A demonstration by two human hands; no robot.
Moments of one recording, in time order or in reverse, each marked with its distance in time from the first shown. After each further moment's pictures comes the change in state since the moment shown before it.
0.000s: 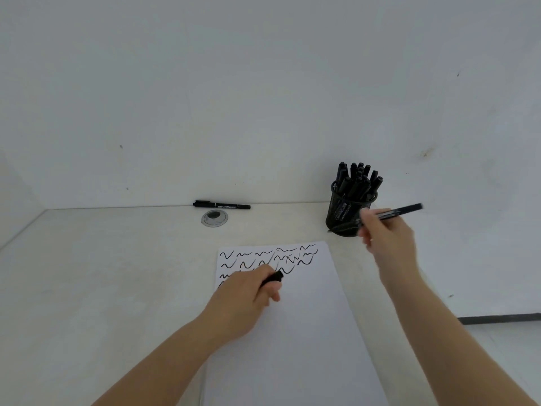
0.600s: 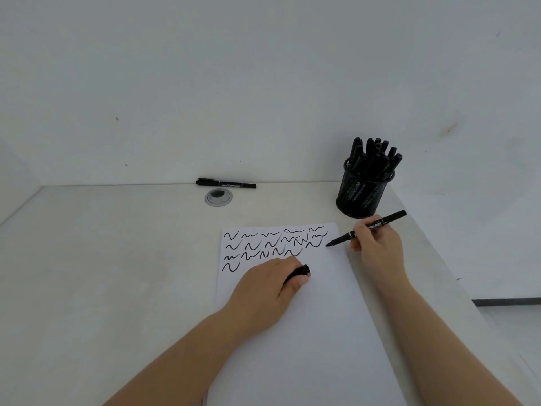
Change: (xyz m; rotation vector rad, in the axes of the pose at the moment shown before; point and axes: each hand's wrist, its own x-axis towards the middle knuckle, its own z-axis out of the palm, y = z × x) left_hand 0.008 -0.001 0.031 0.060 0.005 0.144; right_hand -0.007 0.062 0.011 -0.250 -0.065 -0.044
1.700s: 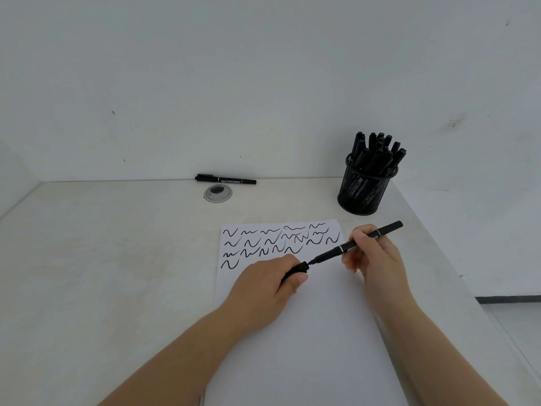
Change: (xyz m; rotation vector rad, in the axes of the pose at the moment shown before) left_hand -0.001 0.005 -0.005 -0.033 -0.020 -0.038; right_hand -0.040 -0.023 -0.004 0.477 -0.203 0.131
